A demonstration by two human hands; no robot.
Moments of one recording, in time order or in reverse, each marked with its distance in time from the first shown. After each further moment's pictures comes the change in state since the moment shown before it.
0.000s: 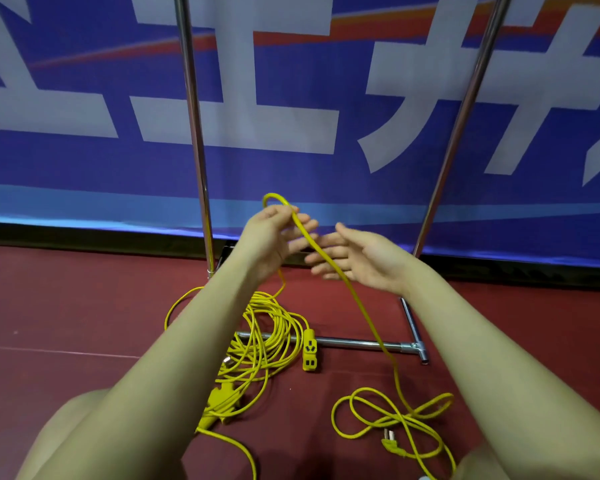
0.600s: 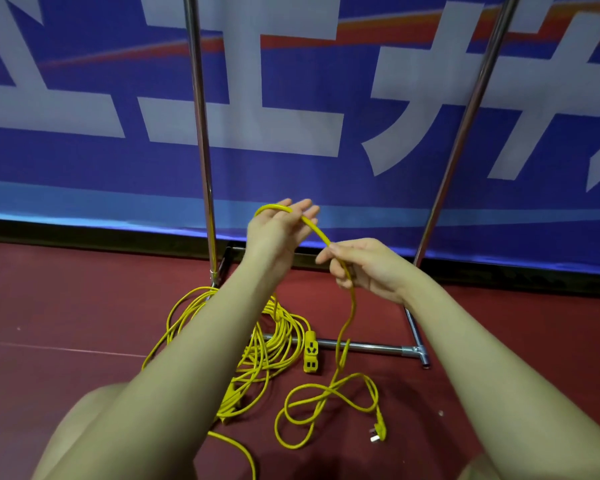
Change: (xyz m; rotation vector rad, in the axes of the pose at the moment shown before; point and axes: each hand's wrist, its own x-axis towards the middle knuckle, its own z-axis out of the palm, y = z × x) left_hand -0.006 -0.002 0.011 -0.149 0.101 0.139; right_hand -0.007 0.009 0.007 -0.156 0.070 -0.156
